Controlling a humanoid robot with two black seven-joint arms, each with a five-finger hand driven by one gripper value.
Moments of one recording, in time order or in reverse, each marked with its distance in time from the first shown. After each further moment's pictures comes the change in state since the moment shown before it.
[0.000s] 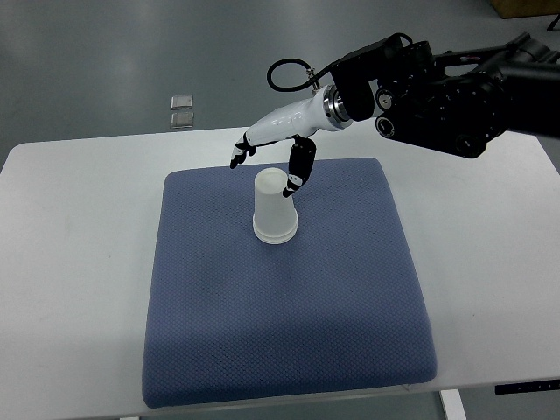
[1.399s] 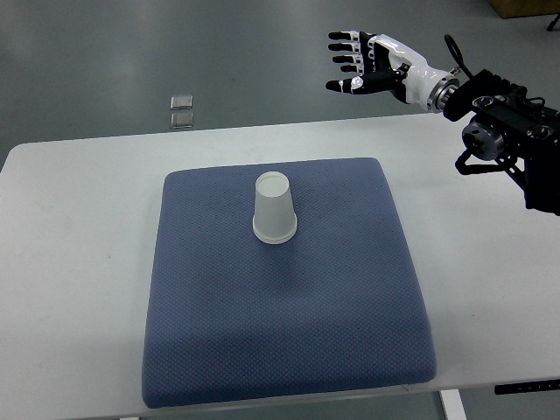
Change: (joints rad) left arm 0.000 0.000 0.000 0.000 0.000 0.000 0.000; right arm -0.504 -0.091 0.616 -0.360 0.784 -0.059 -0.004
